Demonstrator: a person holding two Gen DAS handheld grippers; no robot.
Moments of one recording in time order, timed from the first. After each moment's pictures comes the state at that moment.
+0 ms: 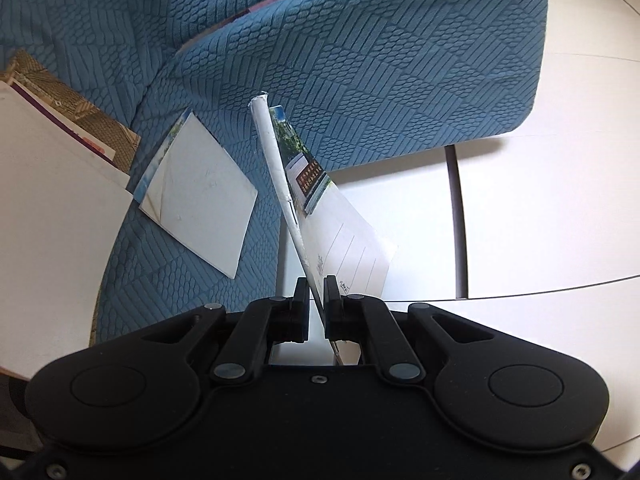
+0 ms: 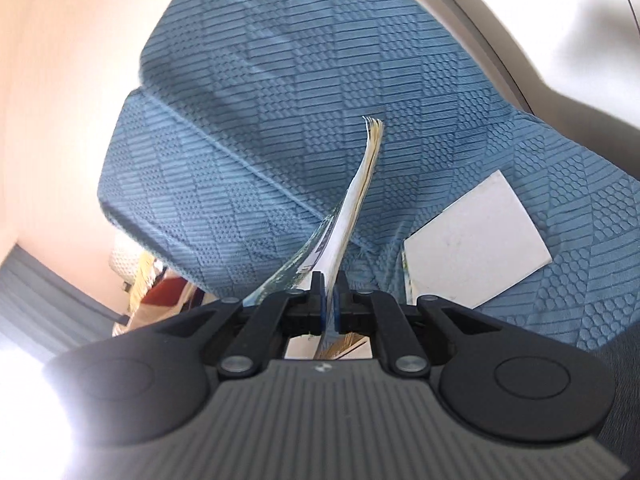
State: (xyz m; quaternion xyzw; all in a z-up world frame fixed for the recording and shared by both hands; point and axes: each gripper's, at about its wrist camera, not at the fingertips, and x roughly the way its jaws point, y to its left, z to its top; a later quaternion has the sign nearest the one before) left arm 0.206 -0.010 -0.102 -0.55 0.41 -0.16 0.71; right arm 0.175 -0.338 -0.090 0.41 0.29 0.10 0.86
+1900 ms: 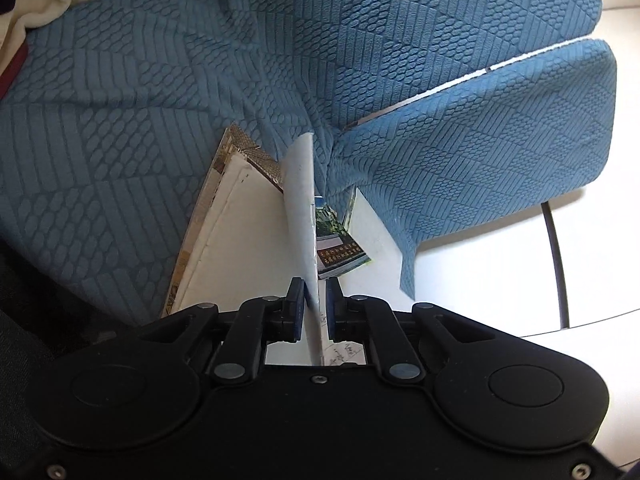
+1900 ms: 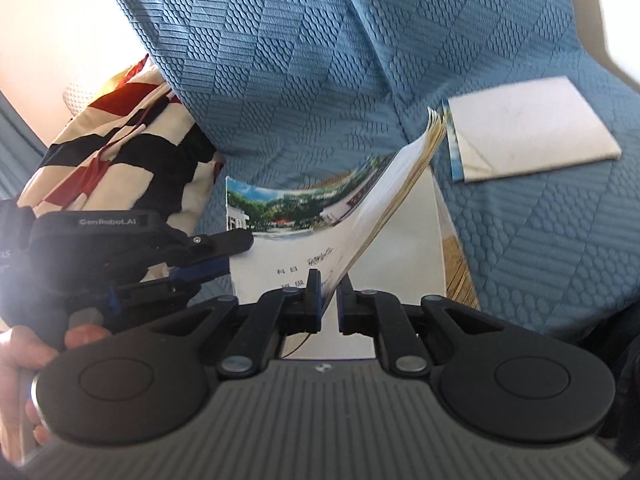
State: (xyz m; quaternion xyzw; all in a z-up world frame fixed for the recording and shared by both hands) left arm 0.132 0.105 -0.200 -0.51 0.40 -0.03 0.76; right arm 0.155 -0.150 -0.164 0.22 0.41 0.12 0.88
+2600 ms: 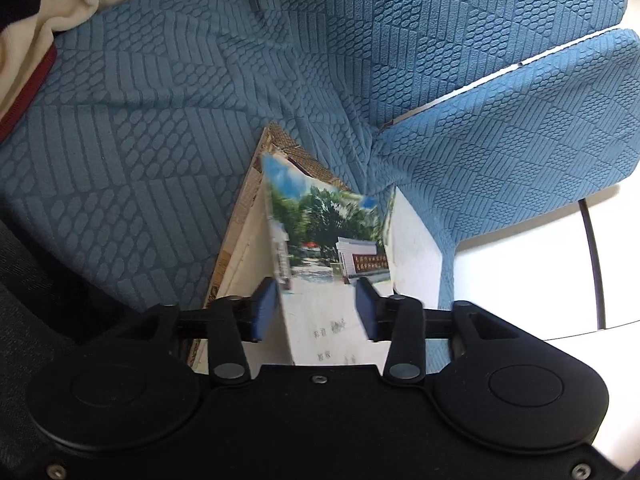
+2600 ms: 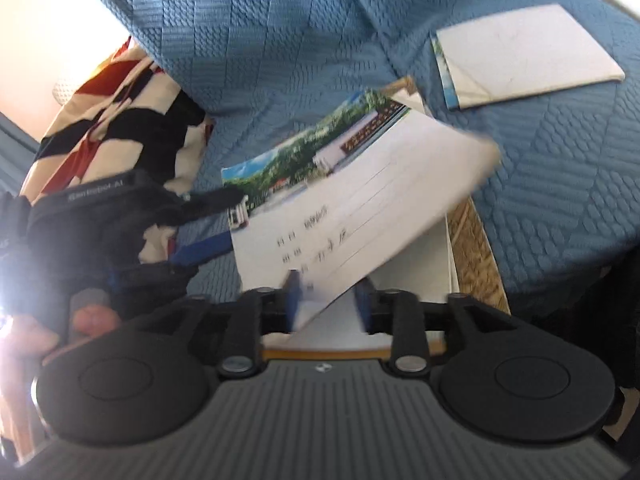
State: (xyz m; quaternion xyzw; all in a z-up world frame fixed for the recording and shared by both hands) left arm 0.132 0.104 -0.203 -0.47 0.43 0.02 0.77; right arm 0.155 -0.153 -0.182 0.25 0.48 0.13 0.83
